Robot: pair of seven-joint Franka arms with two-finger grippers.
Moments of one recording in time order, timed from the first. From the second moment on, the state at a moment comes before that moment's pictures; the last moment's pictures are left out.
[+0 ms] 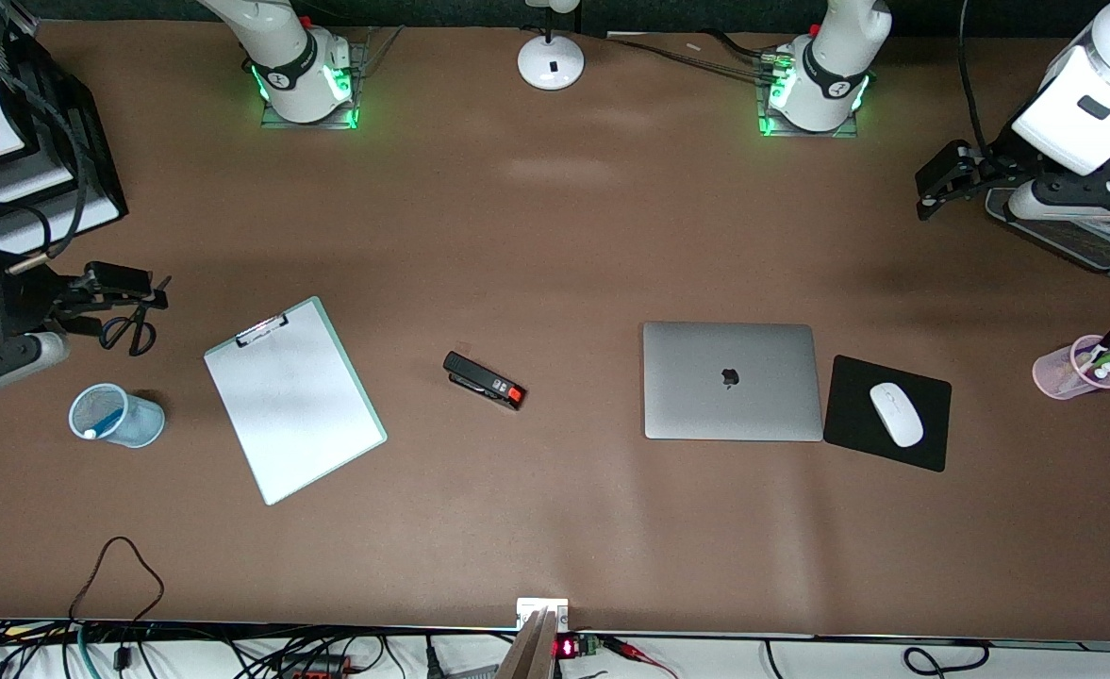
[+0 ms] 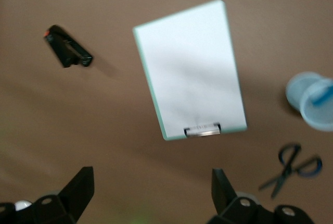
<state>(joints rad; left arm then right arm) 0.01 -0.06 -0.16 -1.62 0.00 1.58 -0.13 0.07 0.40 -0.14 -1.20 0.20 1.40 -0.27</state>
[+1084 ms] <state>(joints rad) 0.01 -0.06 -0.16 -1.62 0.00 1.58 -0.13 0.05 0.03 -0.15 -1.61 -0.04 1.55 -0.05</state>
